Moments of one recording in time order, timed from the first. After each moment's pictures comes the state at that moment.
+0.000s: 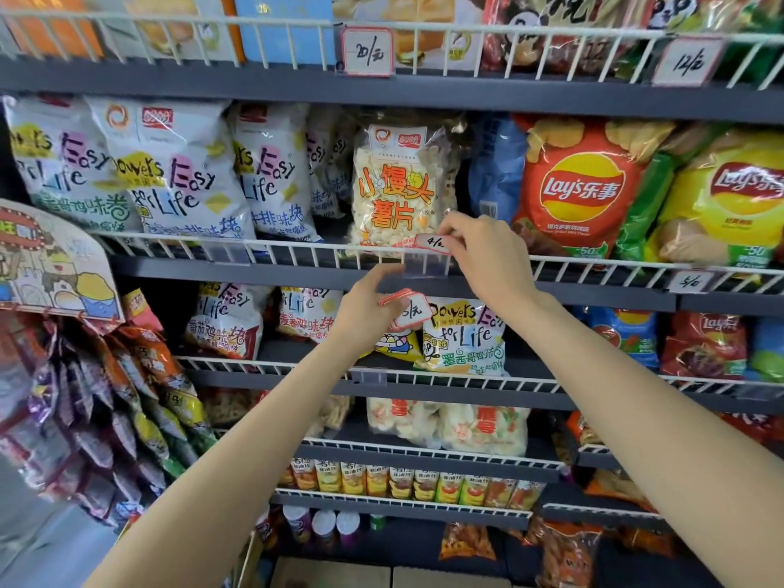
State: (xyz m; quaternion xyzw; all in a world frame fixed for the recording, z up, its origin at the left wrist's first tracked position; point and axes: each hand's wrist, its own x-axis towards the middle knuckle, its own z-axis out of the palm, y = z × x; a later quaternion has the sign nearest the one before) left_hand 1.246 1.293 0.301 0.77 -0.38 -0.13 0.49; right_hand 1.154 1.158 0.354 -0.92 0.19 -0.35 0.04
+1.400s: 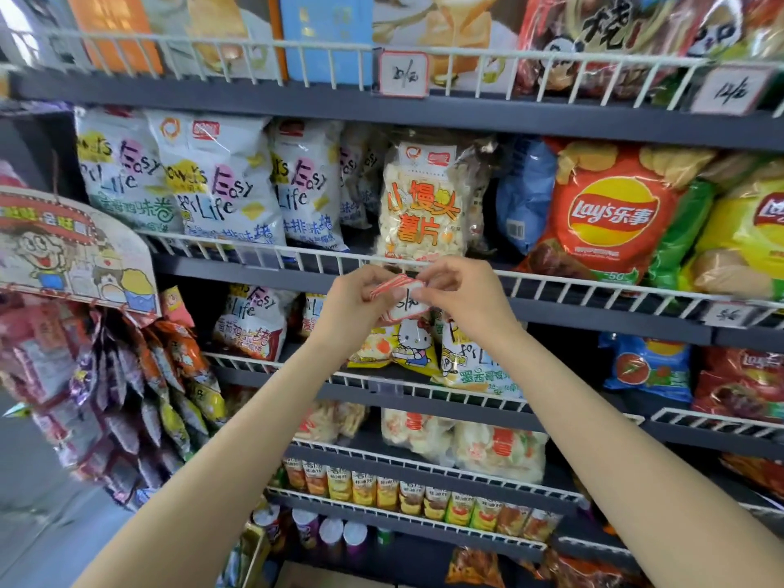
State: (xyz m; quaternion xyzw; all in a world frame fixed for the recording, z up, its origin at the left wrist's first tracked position) left_hand 1.253 1.325 0.321 0.71 -0.37 -0.08 0.59; right_hand 1.160 1.197 0.343 -0.86 0.15 -0.27 0.41
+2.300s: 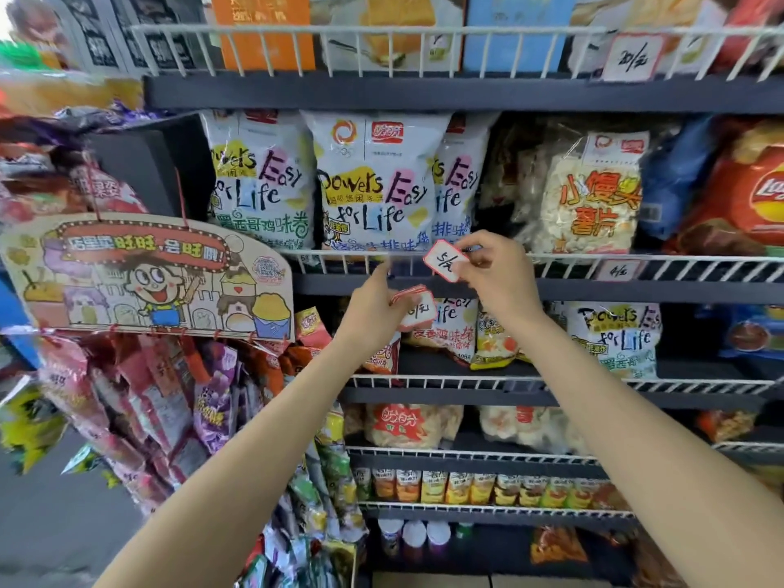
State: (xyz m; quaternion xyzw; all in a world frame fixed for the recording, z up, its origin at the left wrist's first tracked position) left_hand 1.430 1.460 0.304 0.78 -0.41 -0.10 0.46; right_hand 1.321 1.345 0.337 -0.81 0.23 -0.39 0.36
